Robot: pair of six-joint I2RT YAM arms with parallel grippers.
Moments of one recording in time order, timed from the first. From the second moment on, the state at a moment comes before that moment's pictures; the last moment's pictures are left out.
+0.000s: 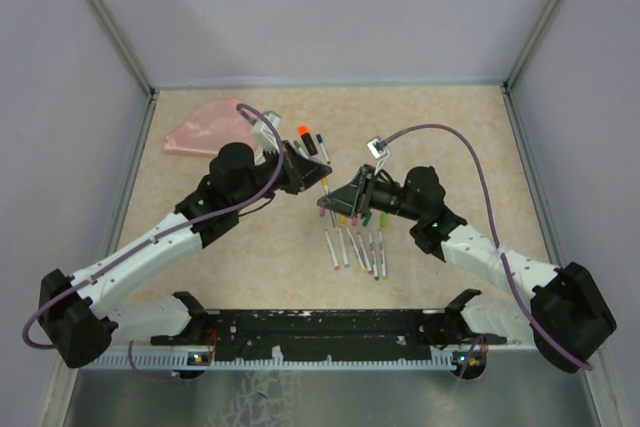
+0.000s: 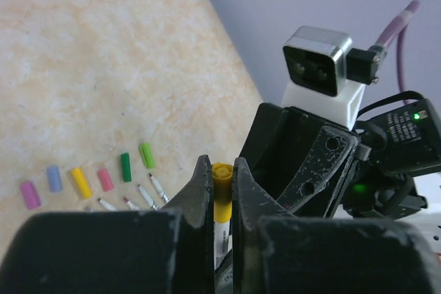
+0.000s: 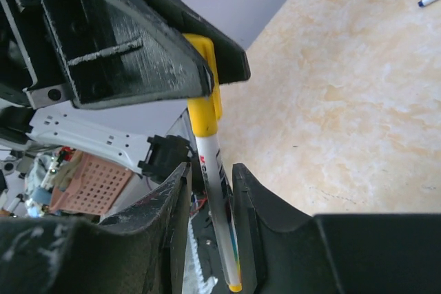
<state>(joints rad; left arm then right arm) -0.78 1.15 0.94 0.06 0.11 -0.75 0.64 1.11 0.59 0.52 -0.58 0.80</state>
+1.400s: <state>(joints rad) -0.74 1.17 0.90 0.13 0.25 -0.80 0.67 1.05 0.59 0.39 -0.55 0.75</state>
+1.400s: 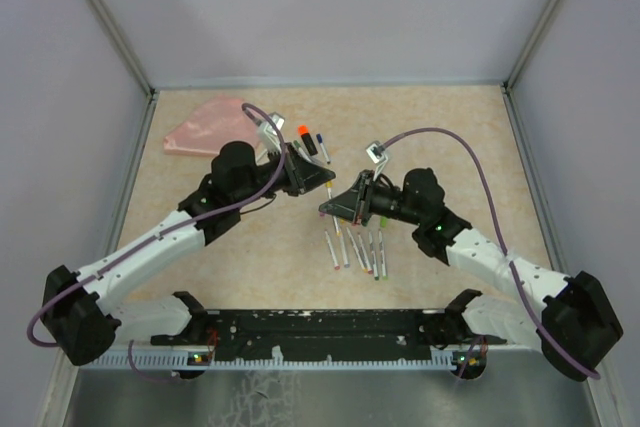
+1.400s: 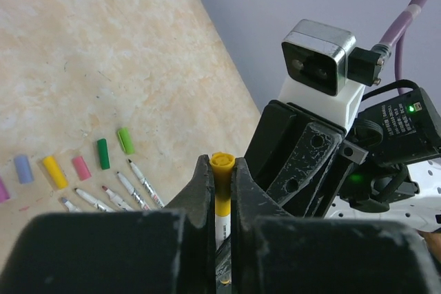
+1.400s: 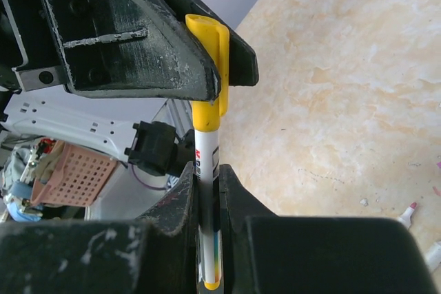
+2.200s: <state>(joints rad) -0.51 1.32 1.24 0.09 0.13 -0.67 0.71 1.00 0.58 0.33 -0.50 0.76</state>
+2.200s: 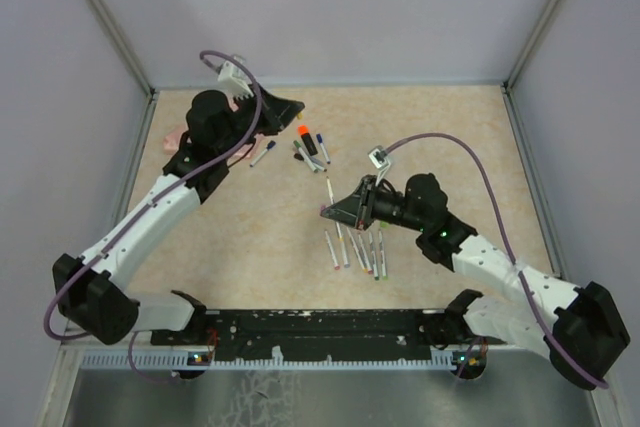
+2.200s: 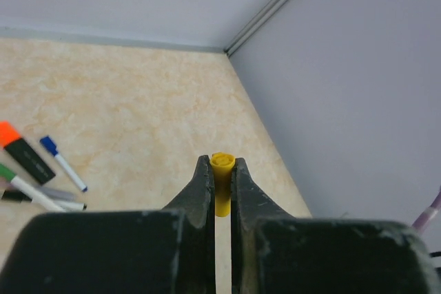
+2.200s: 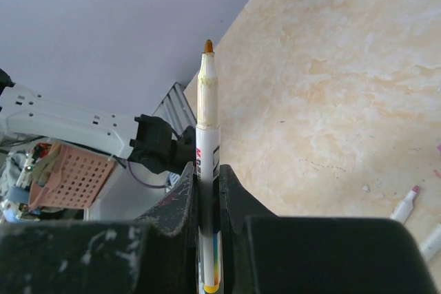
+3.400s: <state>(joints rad) -0.55 1.83 1.13 -0.34 0.17 -0.66 0.71 0.98 0.58 0.12 -0.35 0.69</state>
